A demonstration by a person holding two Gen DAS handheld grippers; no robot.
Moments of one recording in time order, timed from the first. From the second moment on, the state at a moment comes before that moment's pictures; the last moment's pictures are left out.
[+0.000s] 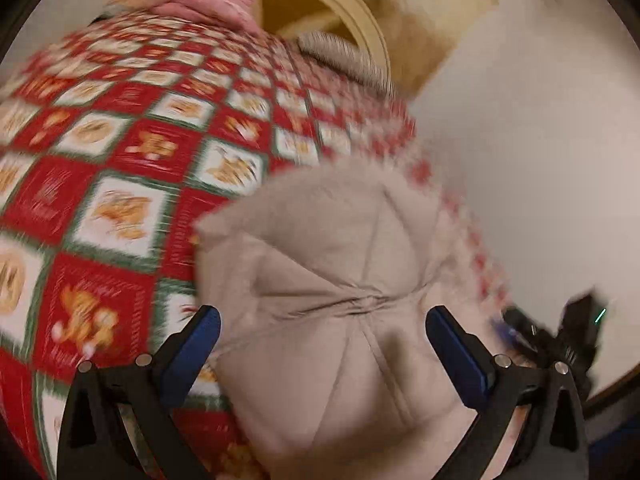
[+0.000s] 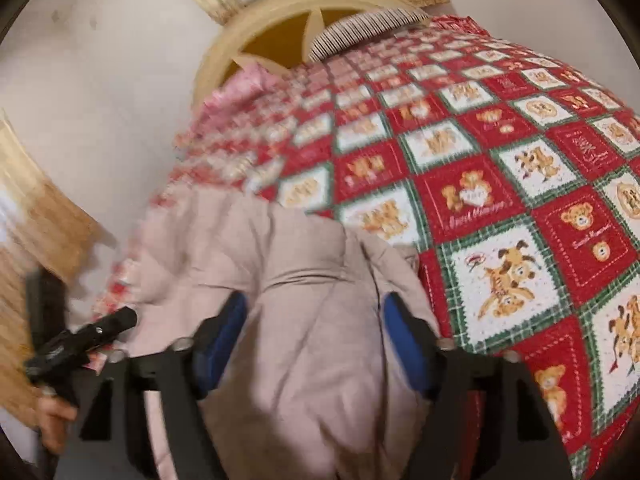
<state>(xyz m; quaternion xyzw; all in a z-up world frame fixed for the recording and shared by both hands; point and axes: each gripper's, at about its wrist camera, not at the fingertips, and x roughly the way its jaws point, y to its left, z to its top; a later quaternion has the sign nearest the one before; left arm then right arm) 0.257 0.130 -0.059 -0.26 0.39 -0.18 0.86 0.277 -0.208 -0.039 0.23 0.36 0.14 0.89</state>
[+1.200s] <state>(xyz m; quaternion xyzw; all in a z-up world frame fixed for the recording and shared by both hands) 0.239 0.049 -0.090 -0.33 0.41 -0.38 0.76 0.208 -0.202 -0.077 0.34 0.39 0.31 0.80</state>
